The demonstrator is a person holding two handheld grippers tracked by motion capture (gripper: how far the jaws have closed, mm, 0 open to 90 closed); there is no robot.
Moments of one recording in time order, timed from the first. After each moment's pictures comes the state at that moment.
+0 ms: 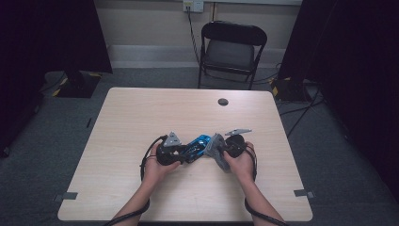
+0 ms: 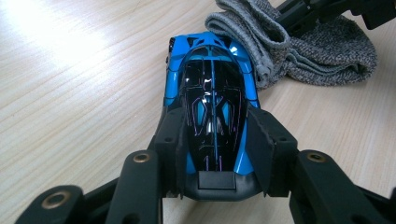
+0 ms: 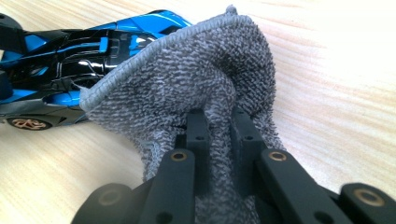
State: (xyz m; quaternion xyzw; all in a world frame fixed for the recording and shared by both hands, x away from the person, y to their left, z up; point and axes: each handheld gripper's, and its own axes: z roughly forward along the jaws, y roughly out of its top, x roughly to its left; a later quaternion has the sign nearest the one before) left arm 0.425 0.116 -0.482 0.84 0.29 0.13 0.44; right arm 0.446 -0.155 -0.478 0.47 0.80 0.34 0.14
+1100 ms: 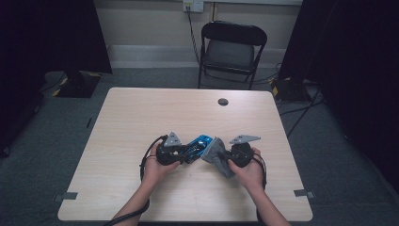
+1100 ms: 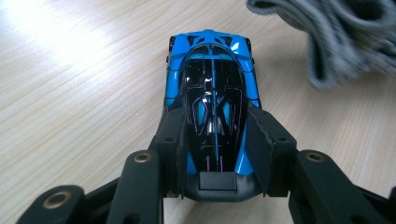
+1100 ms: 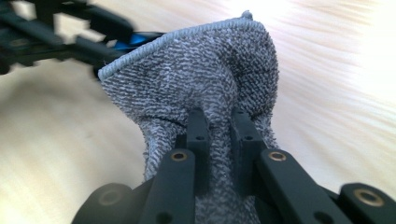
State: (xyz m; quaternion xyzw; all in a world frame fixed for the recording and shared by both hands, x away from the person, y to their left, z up) left arm 0.425 0.116 -0.480 0.84 0.29 0.13 0.43; right arm 0.399 -0.163 -0.449 0.41 0.82 0.39 0.12
